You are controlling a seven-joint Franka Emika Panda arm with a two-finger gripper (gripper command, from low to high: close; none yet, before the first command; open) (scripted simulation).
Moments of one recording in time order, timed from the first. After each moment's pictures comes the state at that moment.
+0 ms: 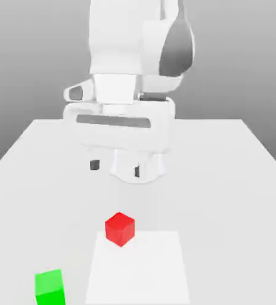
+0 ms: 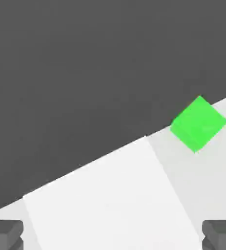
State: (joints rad) arm -0.16 -0.29 0.06 -2.87 0.05 2.72 1.21
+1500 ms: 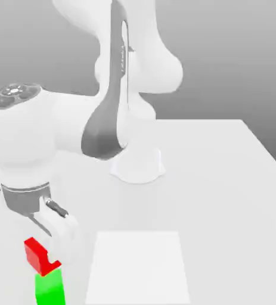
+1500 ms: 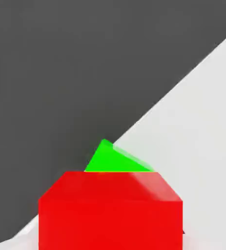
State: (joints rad) arm -0.32 0.32 -0.02 -2.37 0.02 2.69 1.19
